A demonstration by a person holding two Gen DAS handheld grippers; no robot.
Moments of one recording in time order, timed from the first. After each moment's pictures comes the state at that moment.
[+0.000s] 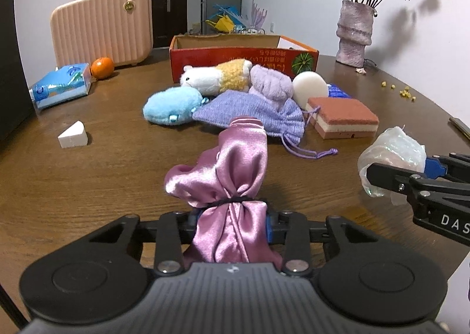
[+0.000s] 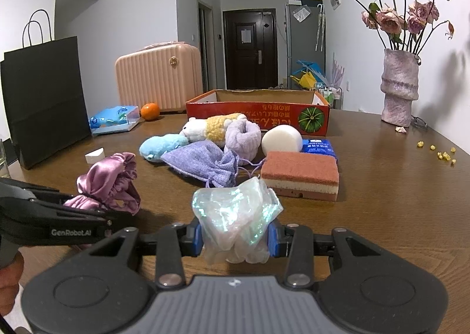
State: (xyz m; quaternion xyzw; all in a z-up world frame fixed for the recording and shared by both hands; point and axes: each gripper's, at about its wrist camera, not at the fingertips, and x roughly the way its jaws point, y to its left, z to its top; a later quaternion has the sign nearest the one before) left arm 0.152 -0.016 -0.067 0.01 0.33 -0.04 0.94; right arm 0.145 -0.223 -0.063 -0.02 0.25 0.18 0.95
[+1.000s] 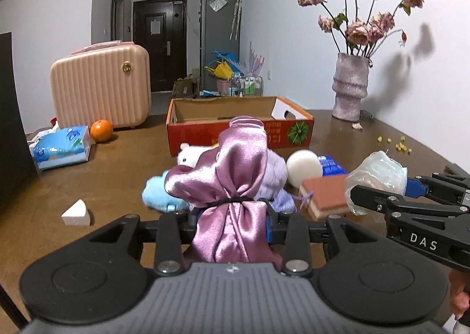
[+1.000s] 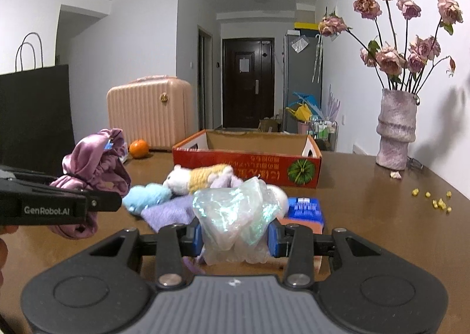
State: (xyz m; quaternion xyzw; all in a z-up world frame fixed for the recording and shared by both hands) left arm 0.182 -0.025 -0.007 0.00 0.24 -0.04 0.97; right arm 0.191 -0.228 -0.023 -0.02 0.18 0.17 0.97
